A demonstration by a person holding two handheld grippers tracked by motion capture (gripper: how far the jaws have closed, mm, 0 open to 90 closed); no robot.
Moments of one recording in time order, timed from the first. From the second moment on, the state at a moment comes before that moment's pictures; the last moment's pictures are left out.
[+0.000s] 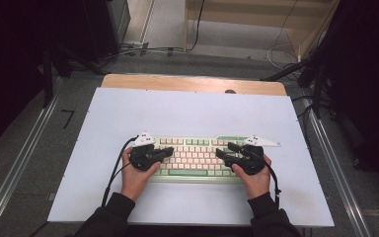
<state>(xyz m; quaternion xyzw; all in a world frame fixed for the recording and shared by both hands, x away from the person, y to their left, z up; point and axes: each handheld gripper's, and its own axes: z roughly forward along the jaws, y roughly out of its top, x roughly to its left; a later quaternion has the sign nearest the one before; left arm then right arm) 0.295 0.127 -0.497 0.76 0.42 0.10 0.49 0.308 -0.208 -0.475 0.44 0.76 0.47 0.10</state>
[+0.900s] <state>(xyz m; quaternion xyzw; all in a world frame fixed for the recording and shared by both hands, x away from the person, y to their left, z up) 0.298 0.124 -0.498 0.77 0.41 0.10 0.47 0.308 -0.205 -0.477 0.44 0.76 0.46 0.10</state>
